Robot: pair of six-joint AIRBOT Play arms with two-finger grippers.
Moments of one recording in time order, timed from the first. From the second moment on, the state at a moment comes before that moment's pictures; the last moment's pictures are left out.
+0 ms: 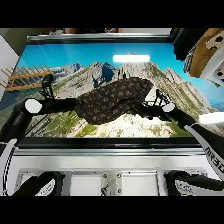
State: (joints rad) left arm -0.09 -1.05 0.87 1.11 -0.82 -1.57; right arm 0.16 -1.39 0.79 -0.59 0.57 1.41
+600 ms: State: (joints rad) left arm 0.08 -0.60 1.45 1.10 -0.86 -1.60; right arm -0.16 -0.90 1.49 -0.76 1.28 1.52
